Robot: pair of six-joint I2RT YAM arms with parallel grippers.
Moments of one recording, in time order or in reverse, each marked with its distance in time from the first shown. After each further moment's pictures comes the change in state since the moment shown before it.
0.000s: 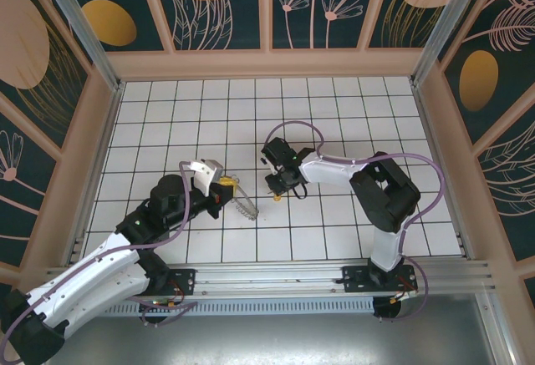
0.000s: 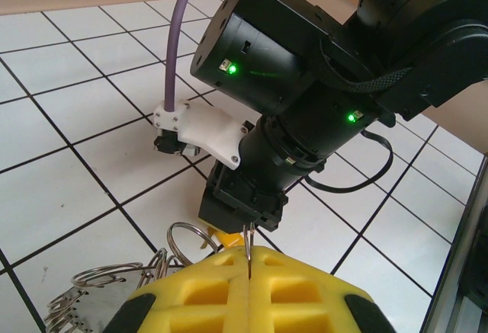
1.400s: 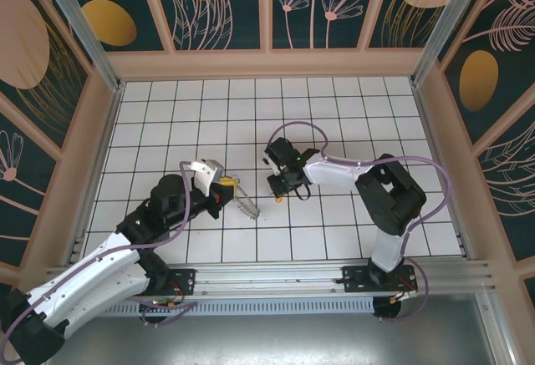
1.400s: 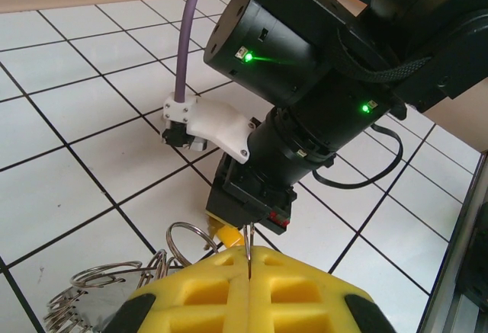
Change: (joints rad) left arm 0.000 0.005 0.000 0.002 0.008 0.000; right arm -0.013 -0.060 -0.035 0.008 -0.034 0.009
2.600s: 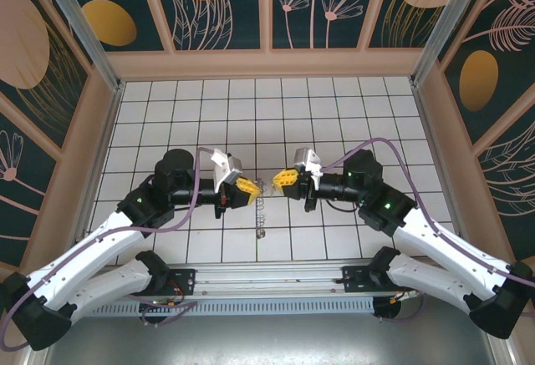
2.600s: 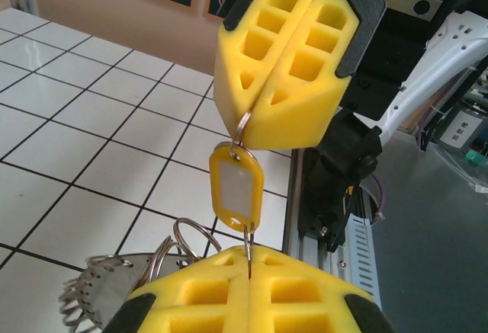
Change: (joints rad) left arm 0.000 0.189 0.291 -0.117 0.513 0.195; right arm 0.034 -0.940 -0.351 0.403 -0.549 -0.276
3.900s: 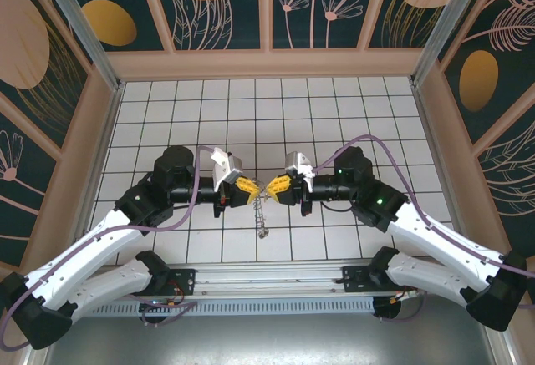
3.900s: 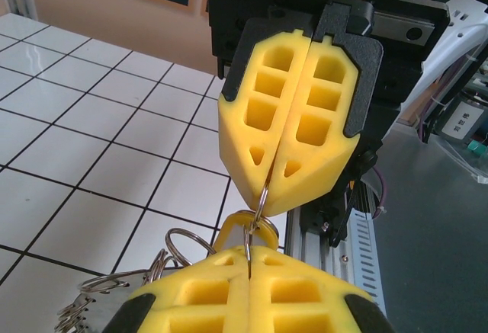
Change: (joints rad) left arm 0.000 0.005 0.042 -0.056 0.001 0.043; right arm 0.022 0.068 0.022 -0.005 -0.087 0.013
